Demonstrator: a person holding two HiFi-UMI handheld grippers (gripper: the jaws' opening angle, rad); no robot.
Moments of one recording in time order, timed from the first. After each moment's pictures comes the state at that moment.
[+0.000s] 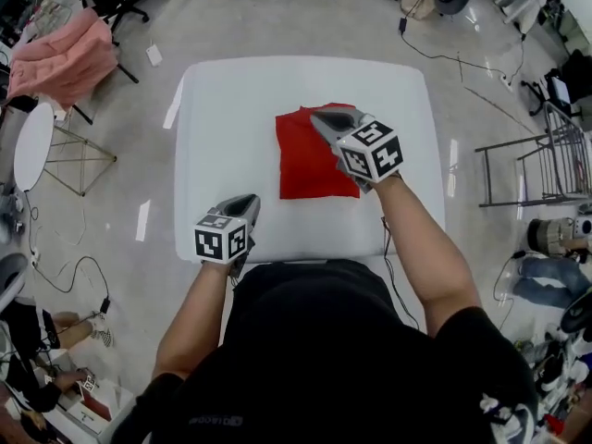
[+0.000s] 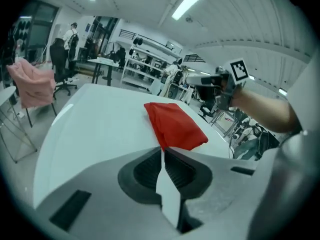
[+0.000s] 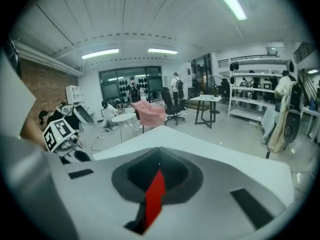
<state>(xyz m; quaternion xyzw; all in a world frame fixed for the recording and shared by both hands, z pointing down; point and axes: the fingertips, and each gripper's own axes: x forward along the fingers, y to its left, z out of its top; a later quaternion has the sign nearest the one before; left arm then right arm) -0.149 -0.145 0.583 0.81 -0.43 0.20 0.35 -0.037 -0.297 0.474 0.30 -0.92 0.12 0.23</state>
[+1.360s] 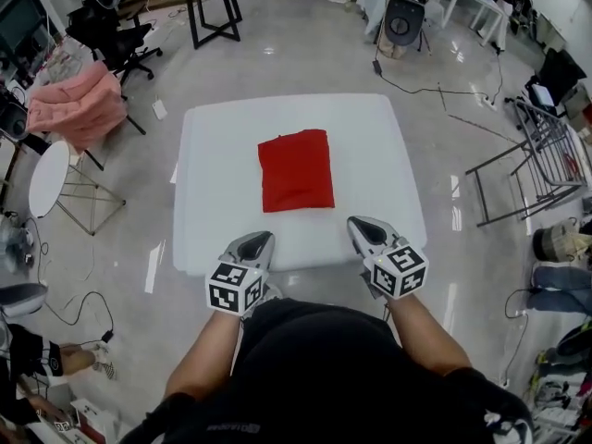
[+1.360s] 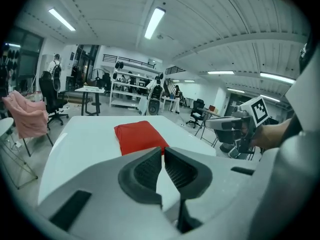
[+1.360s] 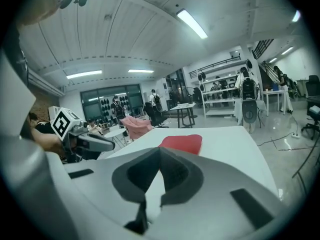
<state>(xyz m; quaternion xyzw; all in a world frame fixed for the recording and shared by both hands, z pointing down) -0.051 -0.051 0.486 0.86 -0.43 0.17 0.21 0.117 -0.070 0.462 0.42 -0.88 0.17 0.12</state>
